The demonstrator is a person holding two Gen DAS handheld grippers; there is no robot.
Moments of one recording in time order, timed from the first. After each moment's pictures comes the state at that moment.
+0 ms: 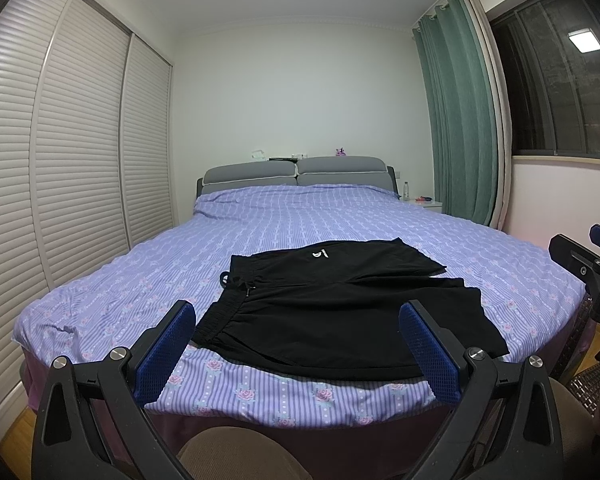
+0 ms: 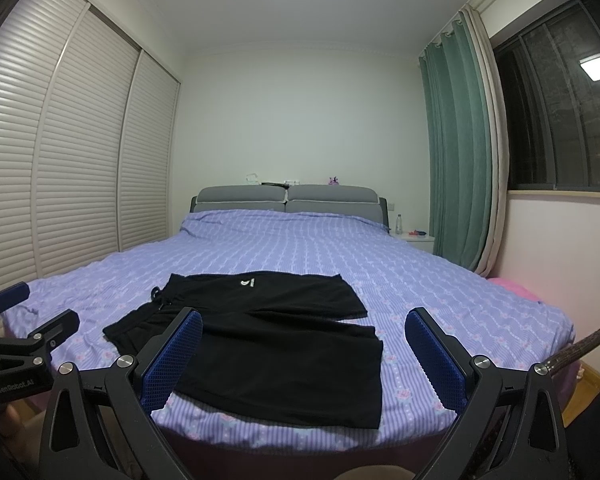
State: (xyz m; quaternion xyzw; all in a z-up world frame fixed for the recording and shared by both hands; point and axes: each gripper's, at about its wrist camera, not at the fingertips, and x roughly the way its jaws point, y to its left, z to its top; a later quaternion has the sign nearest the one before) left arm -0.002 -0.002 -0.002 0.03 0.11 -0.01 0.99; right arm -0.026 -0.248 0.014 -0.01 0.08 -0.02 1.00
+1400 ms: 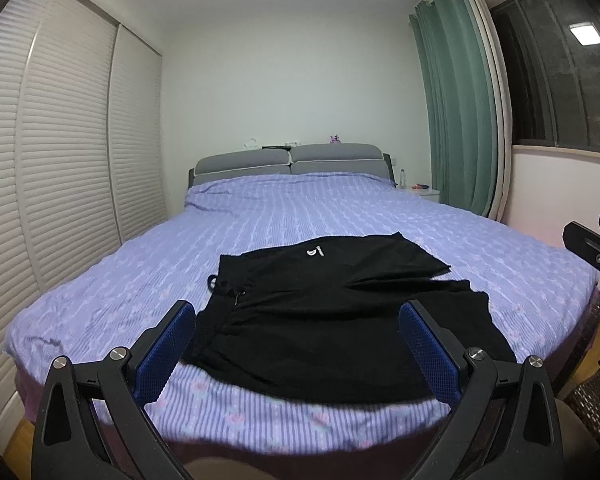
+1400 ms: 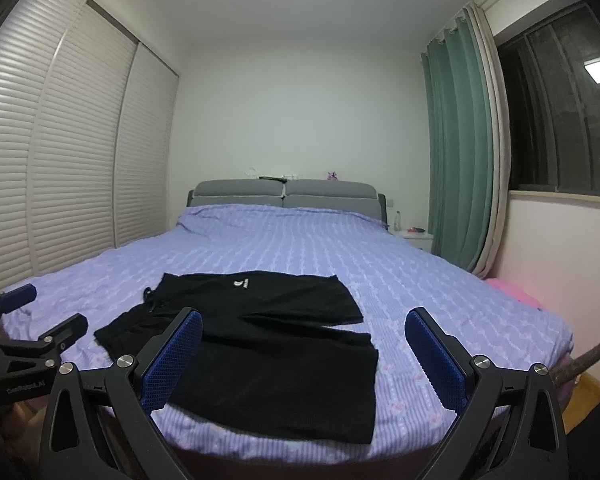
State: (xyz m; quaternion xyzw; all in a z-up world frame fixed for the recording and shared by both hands) left arm 0.059 -0.013 0.014 0.04 0.14 -0.02 0.99; right arm 0.015 -0.260 0.031 -0.02 0.10 -0.03 0.99
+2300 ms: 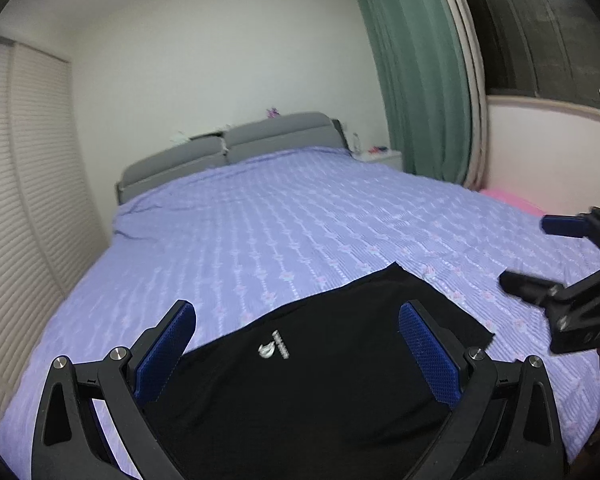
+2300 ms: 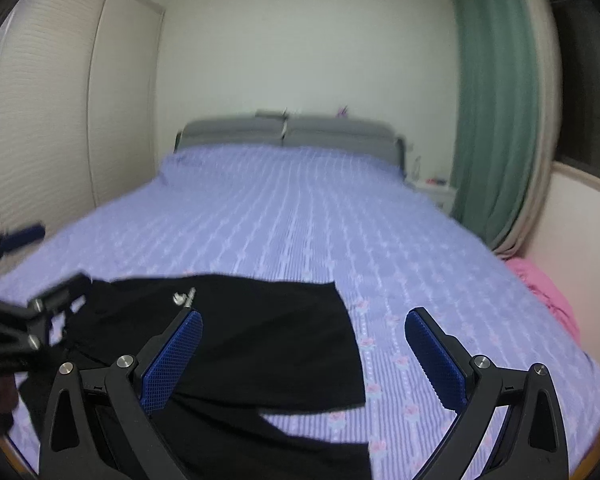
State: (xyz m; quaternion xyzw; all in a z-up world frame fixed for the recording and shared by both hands) left arm 0.410 -0.096 0.074 0.13 0.21 -0.12 0.96; right arm 0.357 -0.337 0.054 -0.04 0.26 0.01 0.96
